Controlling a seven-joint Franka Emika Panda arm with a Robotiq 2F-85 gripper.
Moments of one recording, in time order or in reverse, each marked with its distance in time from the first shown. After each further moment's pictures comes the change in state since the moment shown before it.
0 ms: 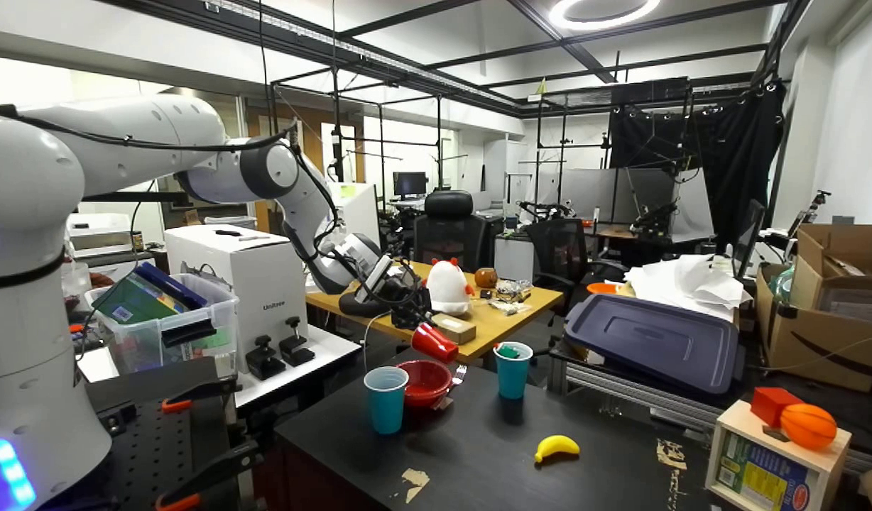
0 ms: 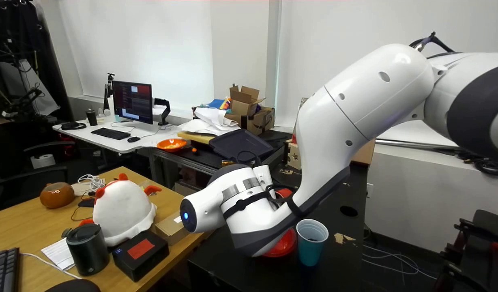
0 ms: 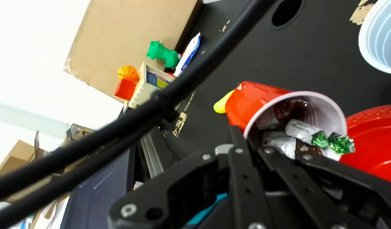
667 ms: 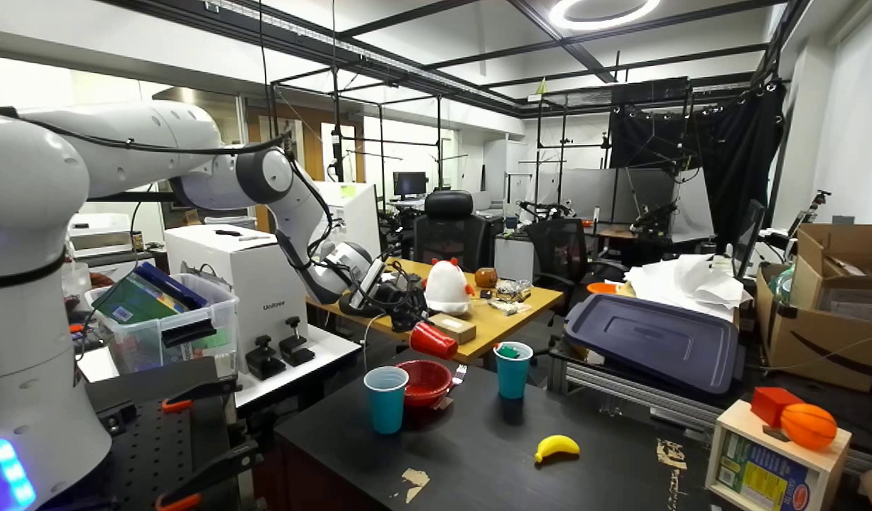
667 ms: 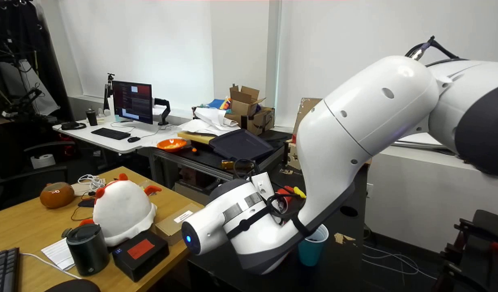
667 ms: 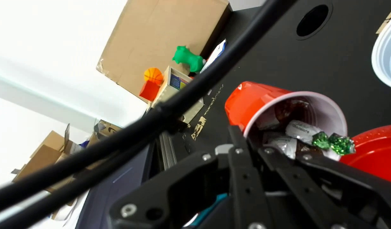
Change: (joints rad) arm 0.052 0.036 -0.032 -0.007 -0.057 -0.045 0.001
